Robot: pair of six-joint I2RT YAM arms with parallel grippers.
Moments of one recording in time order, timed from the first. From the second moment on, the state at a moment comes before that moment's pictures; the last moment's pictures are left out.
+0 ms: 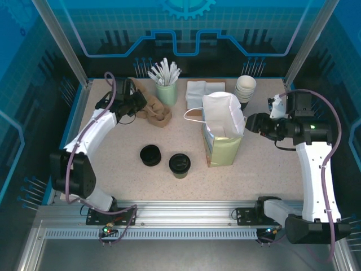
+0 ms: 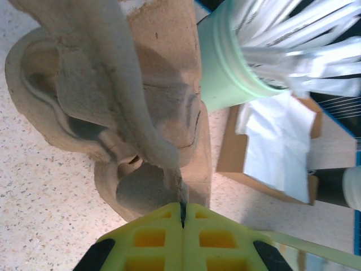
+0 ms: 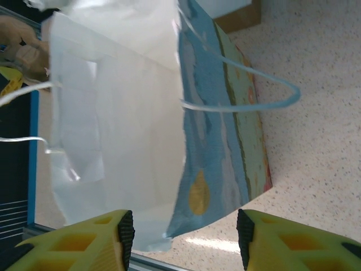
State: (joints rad) left arm -0.15 1.55 1.32 -0.49 0.14 -0.77; right arm -0.05 1.10 1.44 -1.27 -0.48 0.32
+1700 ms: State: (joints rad) left arm -0.54 1.22 1.56 -0.37 0.81 -0.68; right arm 0.20 1.18 1.75 -0.93 -1.13 0.30
